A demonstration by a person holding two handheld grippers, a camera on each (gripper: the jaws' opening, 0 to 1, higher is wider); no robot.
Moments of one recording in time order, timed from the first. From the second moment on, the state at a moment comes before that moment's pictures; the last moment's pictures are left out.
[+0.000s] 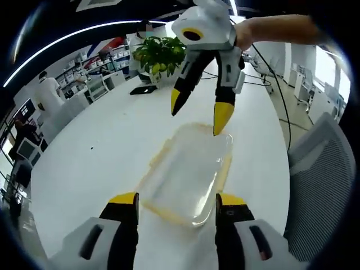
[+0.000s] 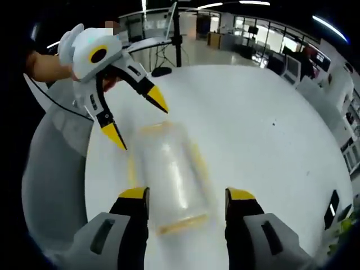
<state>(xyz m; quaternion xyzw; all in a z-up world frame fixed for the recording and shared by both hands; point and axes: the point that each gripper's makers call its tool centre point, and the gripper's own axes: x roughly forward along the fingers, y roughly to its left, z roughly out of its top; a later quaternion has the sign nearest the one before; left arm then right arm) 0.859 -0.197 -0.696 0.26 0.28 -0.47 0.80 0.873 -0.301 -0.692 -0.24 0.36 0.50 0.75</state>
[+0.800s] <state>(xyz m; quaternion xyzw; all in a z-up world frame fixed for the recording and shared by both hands) 0.851 -0.188 -0.729 0.20 0.31 -0.47 0.80 0.843 -0.319 -0.719 -0.22 0.36 0.48 0.77</state>
